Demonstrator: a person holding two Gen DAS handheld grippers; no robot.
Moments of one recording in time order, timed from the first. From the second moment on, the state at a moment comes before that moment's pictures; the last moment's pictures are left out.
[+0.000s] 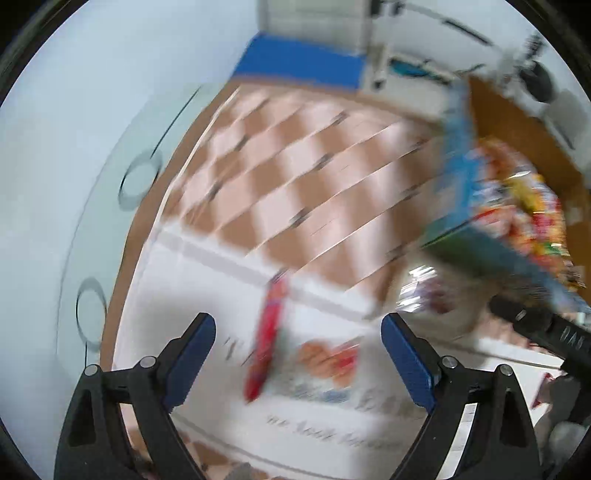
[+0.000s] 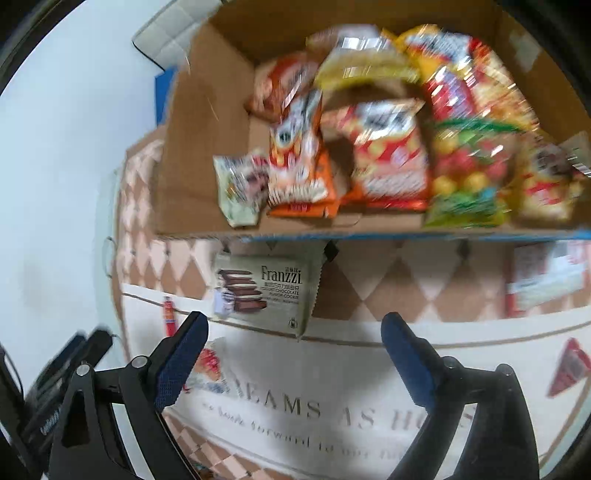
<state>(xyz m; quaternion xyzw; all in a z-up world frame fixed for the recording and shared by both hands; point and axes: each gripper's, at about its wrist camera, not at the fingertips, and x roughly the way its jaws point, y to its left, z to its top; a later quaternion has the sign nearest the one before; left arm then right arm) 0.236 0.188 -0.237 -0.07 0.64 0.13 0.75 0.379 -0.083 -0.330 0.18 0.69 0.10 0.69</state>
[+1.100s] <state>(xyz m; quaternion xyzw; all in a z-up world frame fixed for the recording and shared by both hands) 0.147 0.246 -0.335 -0.40 0.69 0.15 0.58 0.381 0.072 -0.412 -0.11 0.73 0.16 0.66</state>
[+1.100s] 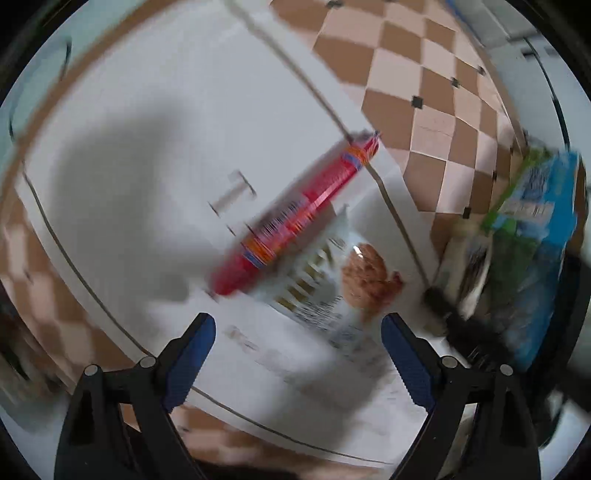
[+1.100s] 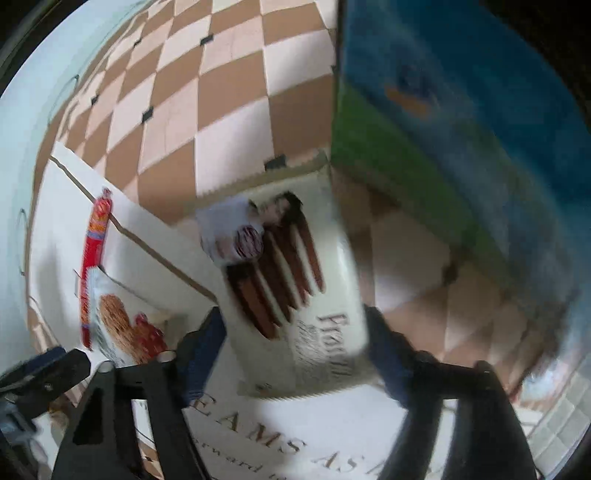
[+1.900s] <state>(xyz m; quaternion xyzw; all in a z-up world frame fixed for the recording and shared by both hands) 0.206 0.153 -0.378 -0.11 0.77 0.07 0.63 0.320 -0.036 -0.425 -0.01 0.77 0.11 0.63</state>
